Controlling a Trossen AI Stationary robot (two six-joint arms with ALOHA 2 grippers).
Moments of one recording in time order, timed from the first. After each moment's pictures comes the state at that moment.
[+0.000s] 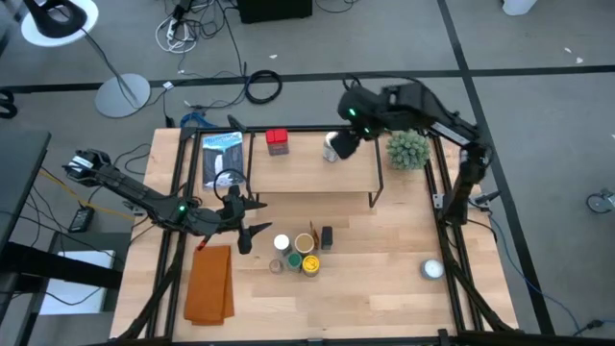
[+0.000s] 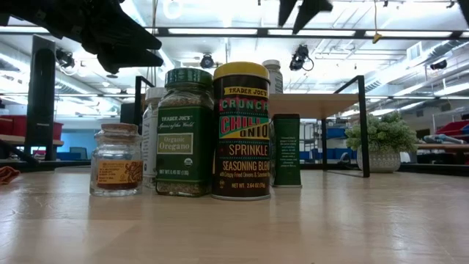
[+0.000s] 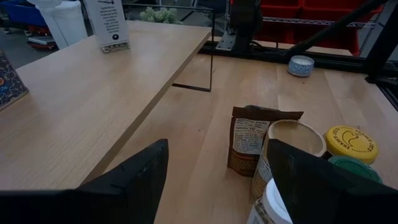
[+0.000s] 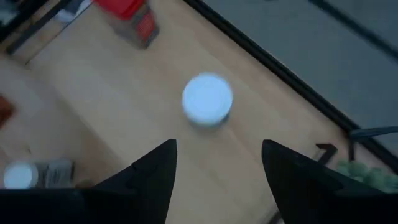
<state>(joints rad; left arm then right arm) -0.41 0.99 0.45 0.19 -0.64 -0.27 -0.21 1.77 2.27 -1.57 0.30 0.53</state>
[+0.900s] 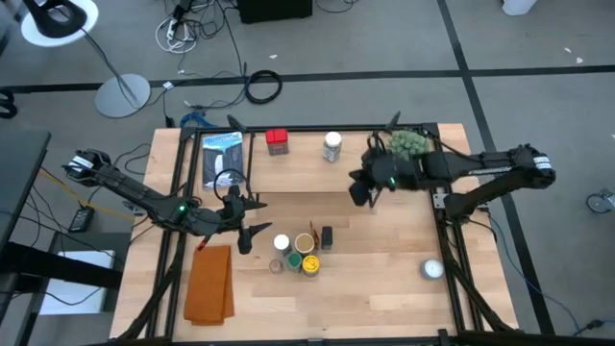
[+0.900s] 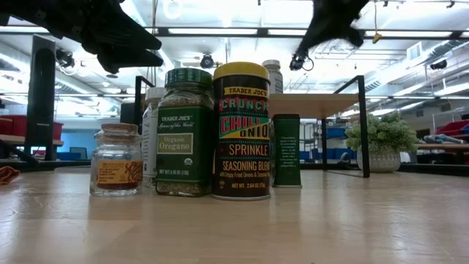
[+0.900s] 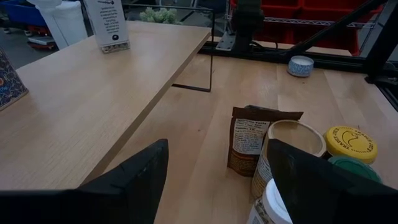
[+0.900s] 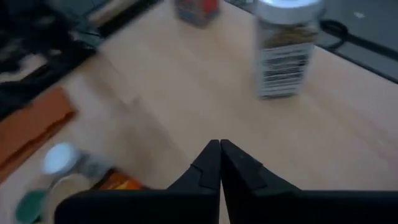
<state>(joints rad) -0.41 0.99 0.45 0.19 -0.64 -0.27 -0.01 1.21 1.11 -0.64 0.40 0.64</state>
